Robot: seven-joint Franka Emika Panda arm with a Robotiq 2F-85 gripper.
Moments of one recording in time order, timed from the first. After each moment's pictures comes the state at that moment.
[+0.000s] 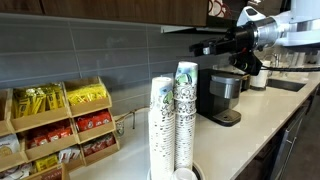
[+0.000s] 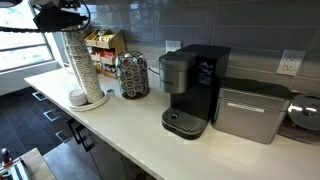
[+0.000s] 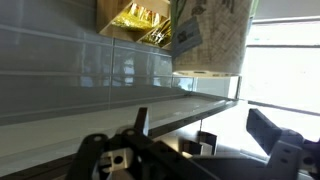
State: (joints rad) arm 0.04 -0.77 0.09 -2.44 1.45 2.31 -1.63
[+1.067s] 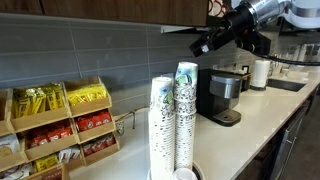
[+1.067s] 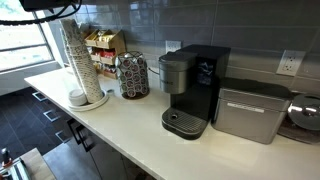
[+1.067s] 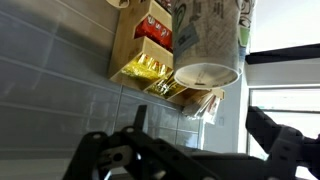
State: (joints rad) arm 0.07 -0.74 0.11 -2.30 0.88 2.31 -1.18
